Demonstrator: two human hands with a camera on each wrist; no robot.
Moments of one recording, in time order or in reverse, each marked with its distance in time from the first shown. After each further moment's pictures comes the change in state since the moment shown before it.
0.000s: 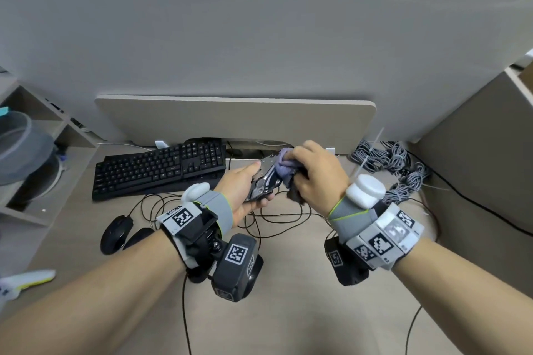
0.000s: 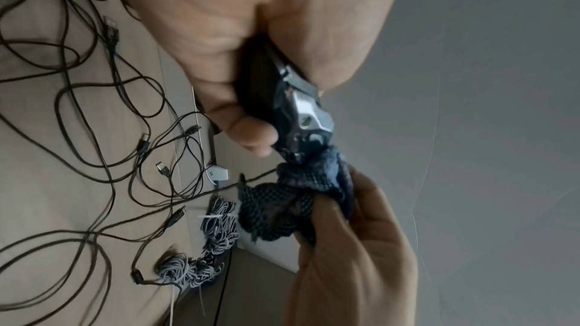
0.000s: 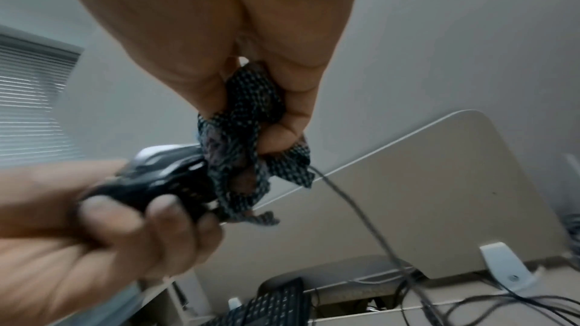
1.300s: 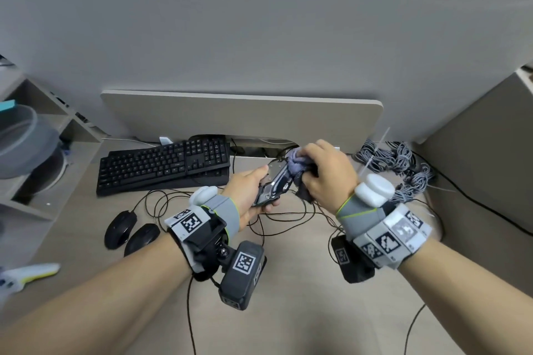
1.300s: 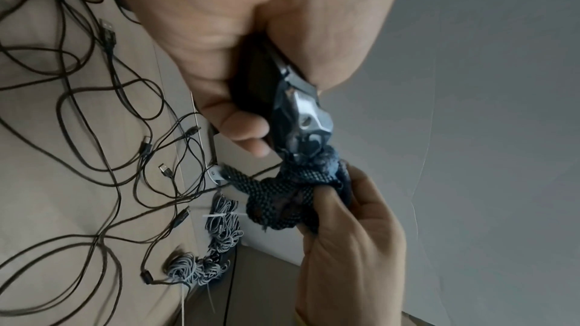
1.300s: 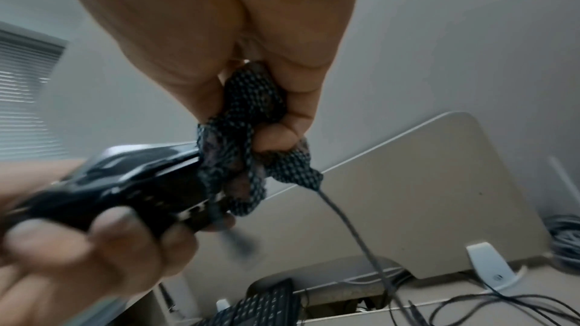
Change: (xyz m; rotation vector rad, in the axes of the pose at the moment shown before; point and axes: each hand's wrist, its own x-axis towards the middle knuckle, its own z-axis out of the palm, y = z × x) left_hand -0.004 -0.009 -0.002 0.026 -0.021 0.022; right_hand 0.001 0.003 0.002 -0.095 0.021 0.085
